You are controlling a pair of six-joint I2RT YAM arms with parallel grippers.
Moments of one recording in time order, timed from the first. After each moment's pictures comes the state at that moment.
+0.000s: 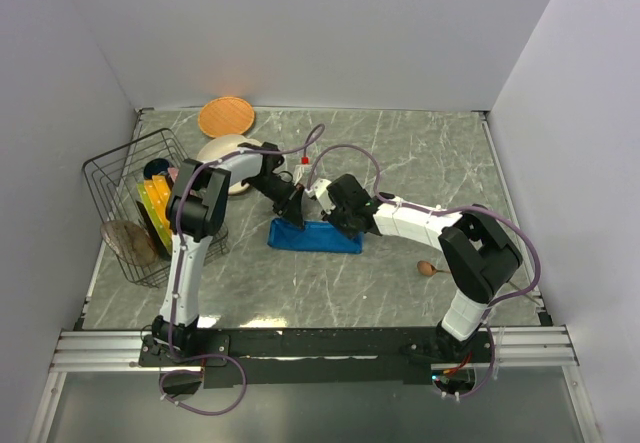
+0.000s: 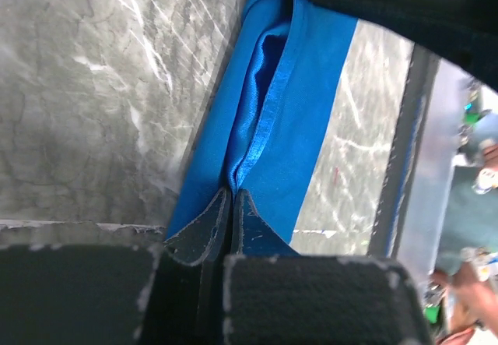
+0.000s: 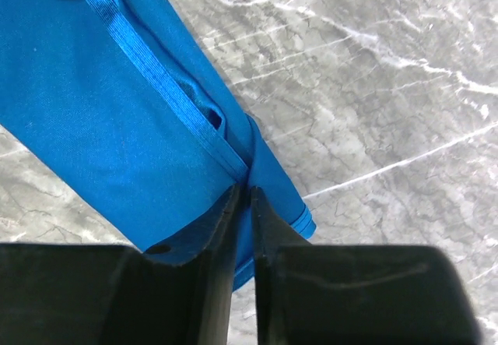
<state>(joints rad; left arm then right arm) -0.37 2.33 1.70 -0.98 1.01 0.60 0.71 1.71 1.02 -0.31 0.07 -0.25</state>
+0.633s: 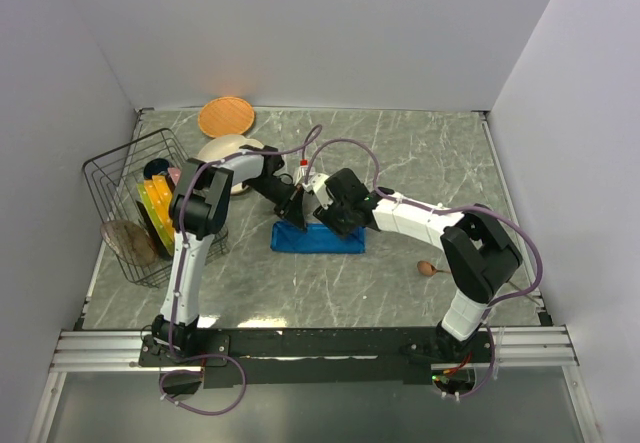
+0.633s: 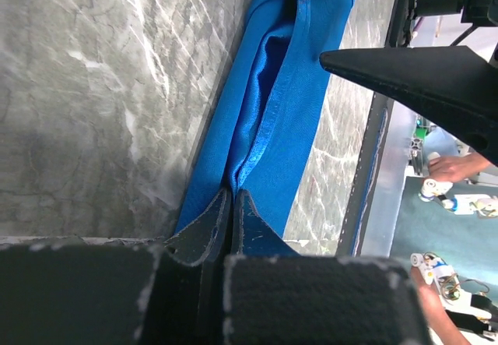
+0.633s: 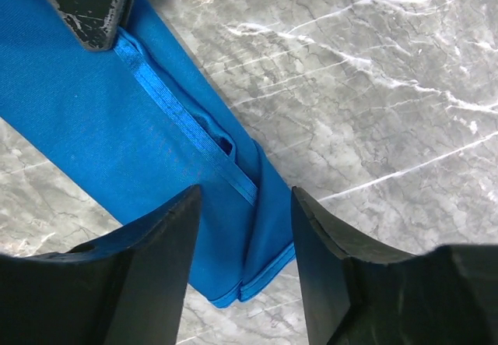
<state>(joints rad) -0.36 2.37 1.70 -0.98 1.08 0.49 0.71 1.71 1.08 -0.35 0.04 -0.24</state>
